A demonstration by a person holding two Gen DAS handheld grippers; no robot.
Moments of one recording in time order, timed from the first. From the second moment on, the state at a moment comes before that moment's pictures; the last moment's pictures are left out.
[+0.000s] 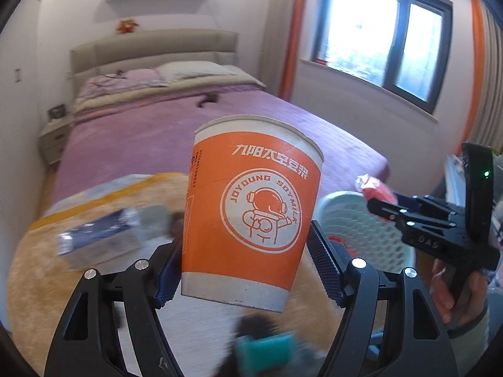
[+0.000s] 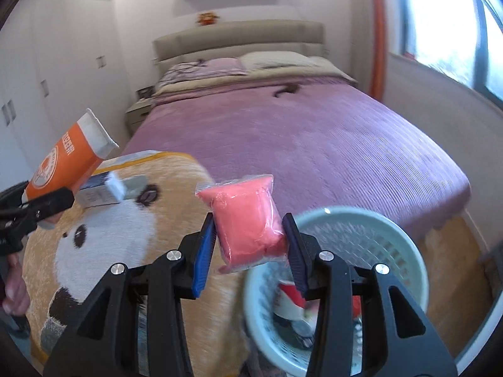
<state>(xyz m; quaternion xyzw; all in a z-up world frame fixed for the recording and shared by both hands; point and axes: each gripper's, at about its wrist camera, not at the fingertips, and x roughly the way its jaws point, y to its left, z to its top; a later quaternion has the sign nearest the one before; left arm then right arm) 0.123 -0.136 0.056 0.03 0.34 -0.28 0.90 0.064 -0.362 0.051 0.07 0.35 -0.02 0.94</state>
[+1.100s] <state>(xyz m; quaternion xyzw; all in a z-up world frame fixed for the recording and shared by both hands) 0.148 -0.308 -0.035 0.02 0.46 -0.37 0.81 0.031 -0.481 -0.037 0.19 0.42 -0.20 0.87</state>
